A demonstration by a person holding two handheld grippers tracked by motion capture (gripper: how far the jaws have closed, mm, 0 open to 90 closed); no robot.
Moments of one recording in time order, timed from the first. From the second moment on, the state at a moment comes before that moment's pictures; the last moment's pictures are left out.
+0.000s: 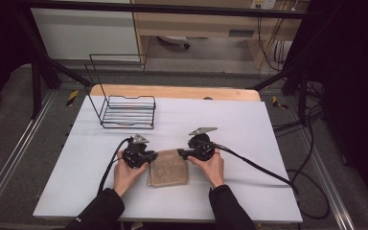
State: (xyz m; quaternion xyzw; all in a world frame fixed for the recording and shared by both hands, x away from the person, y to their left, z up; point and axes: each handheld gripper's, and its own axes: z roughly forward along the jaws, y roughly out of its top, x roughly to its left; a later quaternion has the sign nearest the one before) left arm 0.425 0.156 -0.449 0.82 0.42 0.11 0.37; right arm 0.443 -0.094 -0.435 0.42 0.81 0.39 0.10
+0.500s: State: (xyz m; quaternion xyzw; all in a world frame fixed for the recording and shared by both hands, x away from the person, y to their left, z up) left arm 0.426 0.157 -0.449 0.82 0.42 0.11 0.37; right arm 0.447 -0.089 -0.447 0.44 0.82 0.37 0.05
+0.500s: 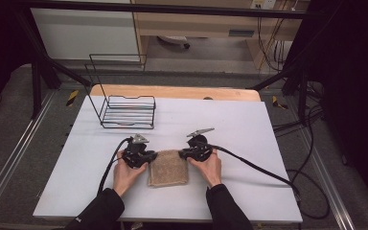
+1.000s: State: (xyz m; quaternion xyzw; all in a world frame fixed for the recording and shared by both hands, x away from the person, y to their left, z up) left arm 0.425 0.160 -0.450 0.81 0.43 0.09 0.39; right arm 0.446 -0.089 -0.445 0.44 0.81 0.37 0.04
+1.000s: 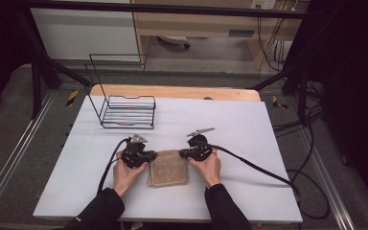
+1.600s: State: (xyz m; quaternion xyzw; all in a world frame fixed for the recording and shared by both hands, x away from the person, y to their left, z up) left arm 0.410 0.172 -0.419 0.78 0.41 0.10 0.46; right arm 0.418 -0.100 -0.410 0.42 0.79 0.43 0.07
